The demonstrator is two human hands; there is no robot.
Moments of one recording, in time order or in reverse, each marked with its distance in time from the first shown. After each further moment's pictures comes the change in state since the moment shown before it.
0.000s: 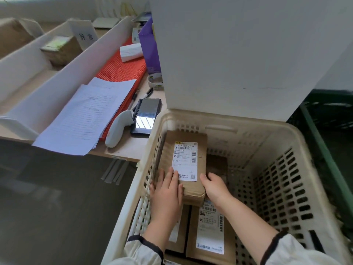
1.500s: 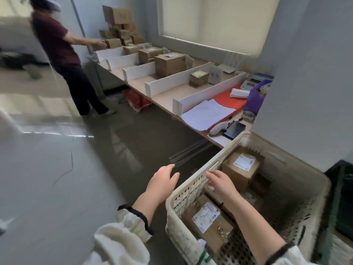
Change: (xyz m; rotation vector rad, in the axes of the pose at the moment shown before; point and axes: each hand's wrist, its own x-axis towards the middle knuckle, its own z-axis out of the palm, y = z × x) left_hand -0.346 -0.036 -0.238 -0.366 0.180 -0.508; right_hand -0.388 -0.038 0.048 -0.427 -0.420 -0.432
